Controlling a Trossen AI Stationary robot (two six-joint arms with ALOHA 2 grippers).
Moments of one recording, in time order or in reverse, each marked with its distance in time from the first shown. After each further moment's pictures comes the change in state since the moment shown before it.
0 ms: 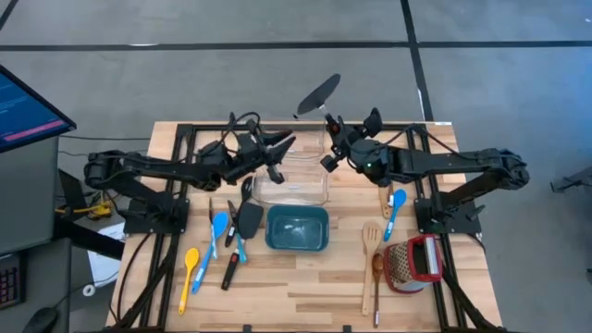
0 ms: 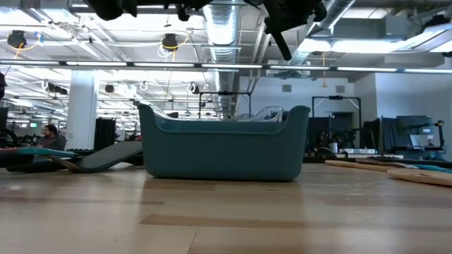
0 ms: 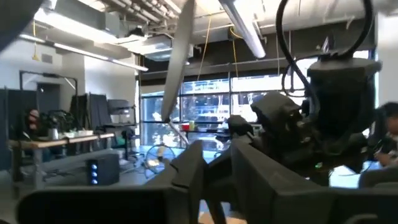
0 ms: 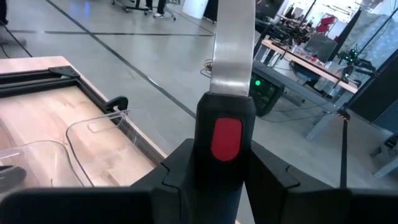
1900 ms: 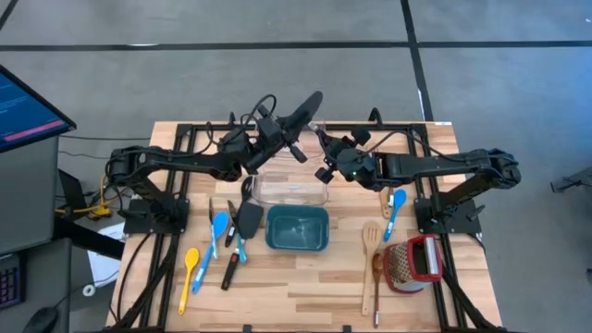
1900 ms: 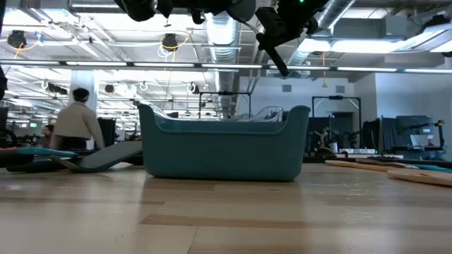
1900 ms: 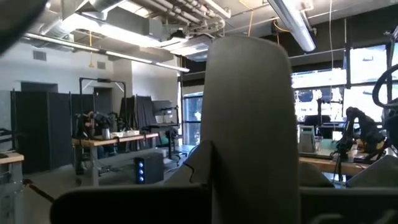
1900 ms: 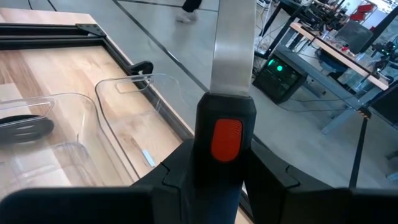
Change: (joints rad) left arm 0.053 0.193 0.234 -0.017 -0.119 0.042; right arm 0.014 0.079 0.000 -0.083 -0.075 0.046
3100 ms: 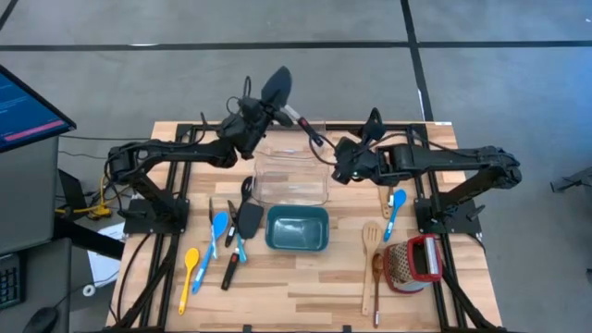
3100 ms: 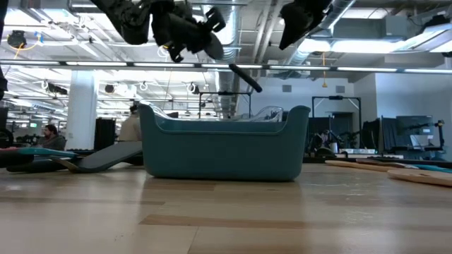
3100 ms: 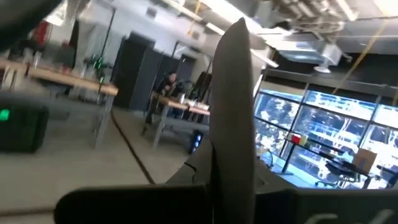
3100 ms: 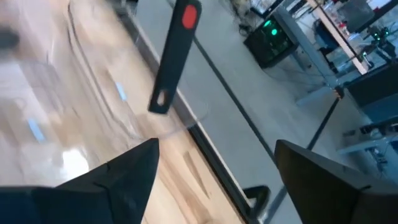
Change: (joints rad) left arm 0.224 -0.001 -0.112 0.004 -0.229 -0.395; right arm 0.021 -0.004 0.219 -0.622 0.024 0.112
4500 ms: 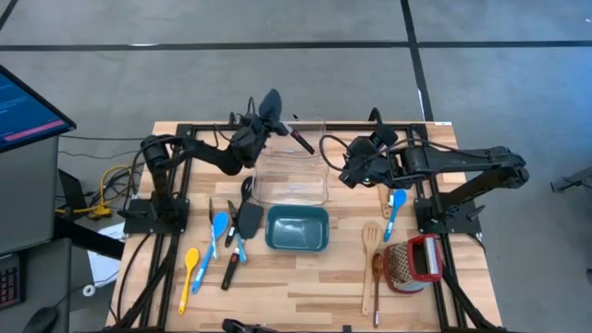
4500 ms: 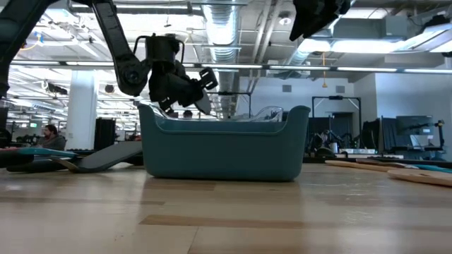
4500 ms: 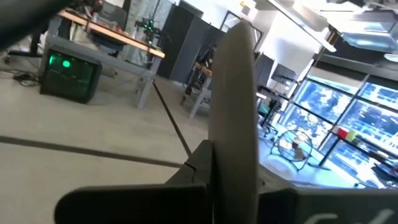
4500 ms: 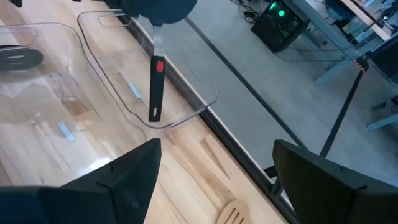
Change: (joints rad) left arm 0.096 0.296 -0.177 0.282 -0.053 -0.185; right arm 0.052 -0.066 0.000 -0.118 -0.006 0.238
